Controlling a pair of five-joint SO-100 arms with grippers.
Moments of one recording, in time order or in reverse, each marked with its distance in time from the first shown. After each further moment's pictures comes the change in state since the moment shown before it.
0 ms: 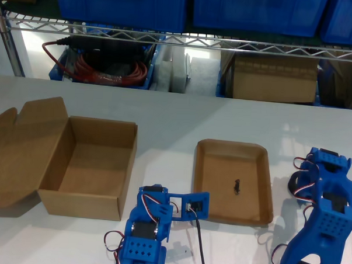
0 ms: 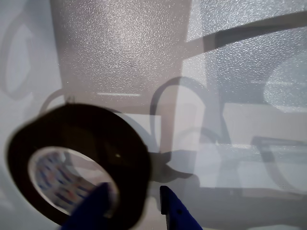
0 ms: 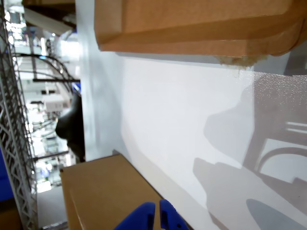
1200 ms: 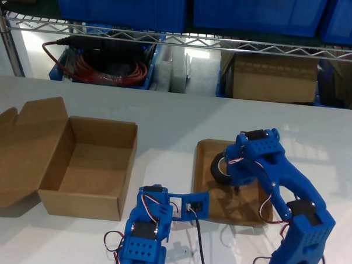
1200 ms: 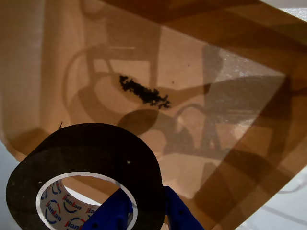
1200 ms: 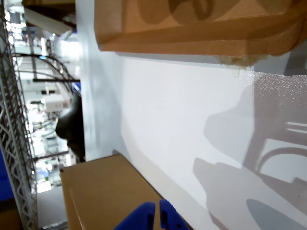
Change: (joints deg) arm 0 0.0 0.0 0.0 0.0 0.0; arm 1 -36.5 10.1 -6.9 14.4 4.2
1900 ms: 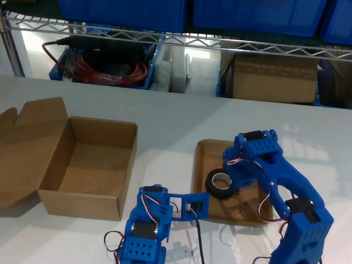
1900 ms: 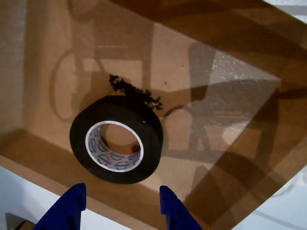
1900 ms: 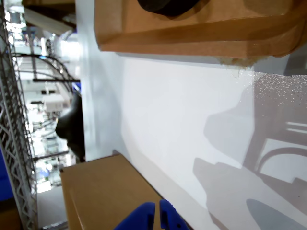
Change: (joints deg) arm 0 0.0 0.0 0.0 0.0 0.0; arm 1 0.4 -1.7 0.1 0.4 -1.9
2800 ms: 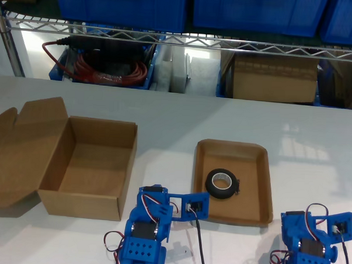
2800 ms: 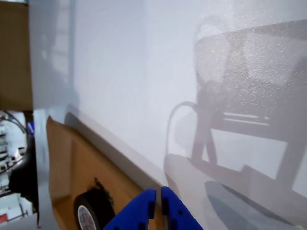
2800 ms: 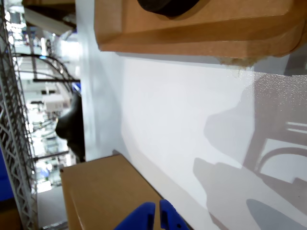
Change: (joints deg) arm 0 0.0 0.0 0.0 0.0 0.0; arm 1 29.1 99.6 89.0 -22.1 -16.3
